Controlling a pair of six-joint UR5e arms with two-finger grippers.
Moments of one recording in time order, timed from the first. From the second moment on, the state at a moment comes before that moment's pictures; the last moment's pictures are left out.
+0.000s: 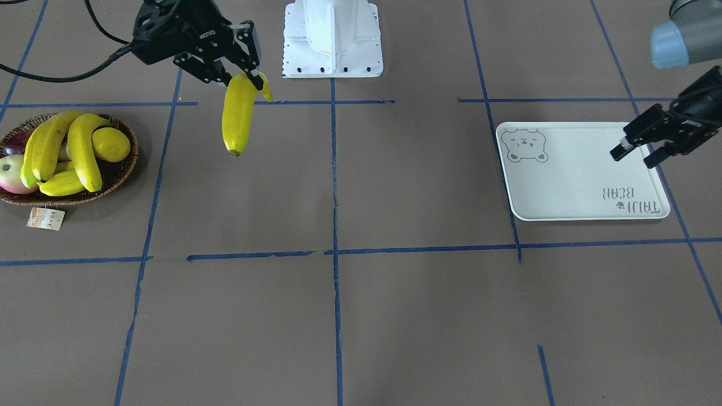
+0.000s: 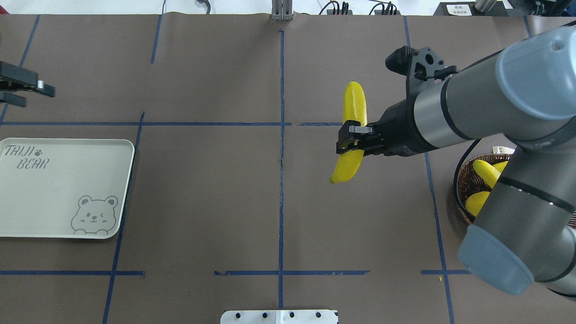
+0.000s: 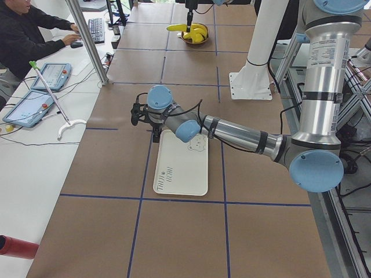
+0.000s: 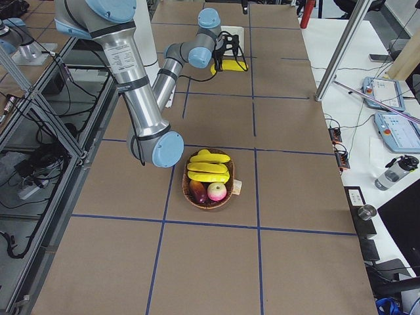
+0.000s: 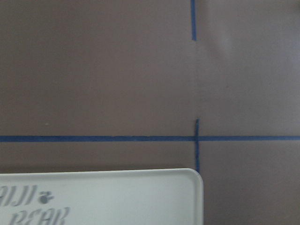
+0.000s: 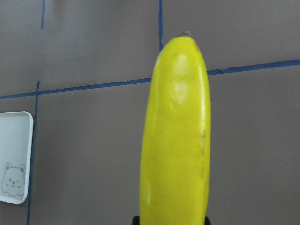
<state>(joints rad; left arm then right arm) -1.18 -1.70 -1.78 -2.26 -2.44 -1.13 0.65 -1.14 2.19 -1.45 2.01 1.32</state>
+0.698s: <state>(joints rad) -0.86 -2.02 -1.83 -2.33 -2.22 -1.86 0.48 -1.11 2.12 -1.18 1.88 1.47</state>
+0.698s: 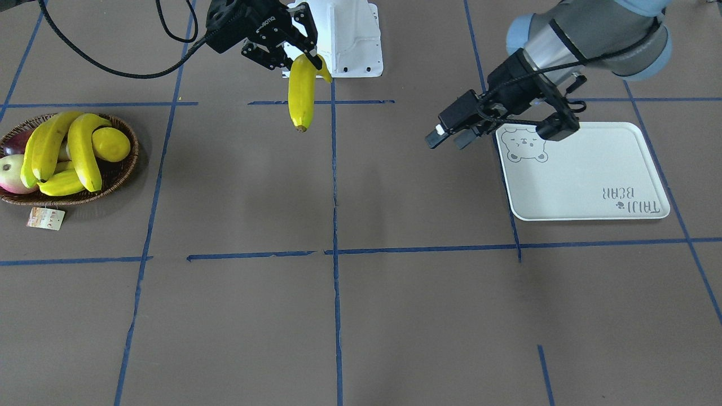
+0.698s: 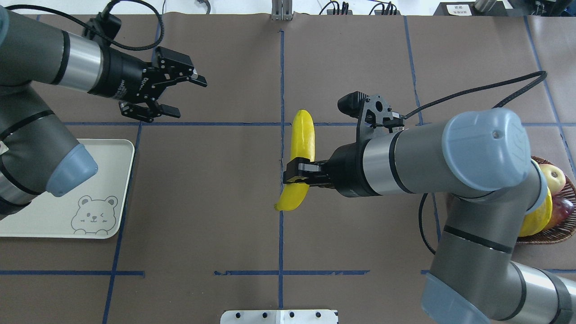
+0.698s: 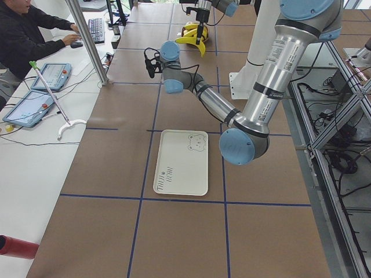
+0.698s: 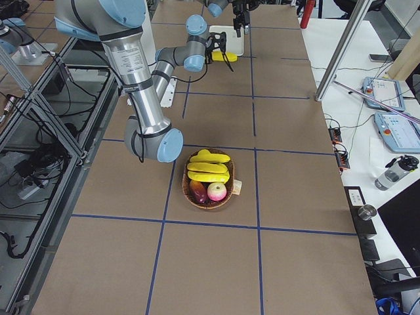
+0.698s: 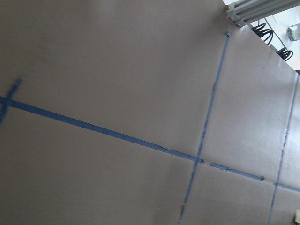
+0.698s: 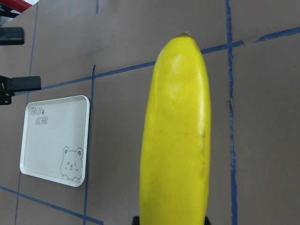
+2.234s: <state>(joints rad) -0.65 -2.15 -1.84 -2.33 -2.20 -1.87 0.43 -1.03 2.08 -1.14 1.88 1.49</state>
